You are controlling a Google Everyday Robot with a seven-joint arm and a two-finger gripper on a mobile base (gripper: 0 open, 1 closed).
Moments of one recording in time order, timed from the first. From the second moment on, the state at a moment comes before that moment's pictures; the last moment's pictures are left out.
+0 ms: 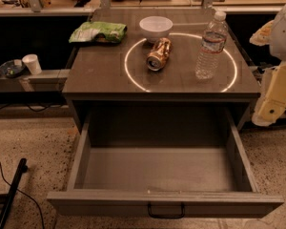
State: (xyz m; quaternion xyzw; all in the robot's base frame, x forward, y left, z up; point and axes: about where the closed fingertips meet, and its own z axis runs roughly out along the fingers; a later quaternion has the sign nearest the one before) arm 0.438 -0.217 0.976 -0.60 0.78 -0.03 0.16
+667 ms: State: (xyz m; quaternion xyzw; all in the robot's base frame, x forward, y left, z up) arm 0.465 -0.191 0.980 -0.63 0.76 -0.05 0.17
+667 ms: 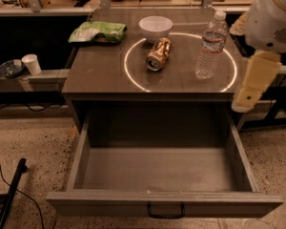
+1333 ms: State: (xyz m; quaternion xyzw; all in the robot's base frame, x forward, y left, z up) arm 0.540 -0.037 0.928 -0.72 0.68 -0.06 0.14
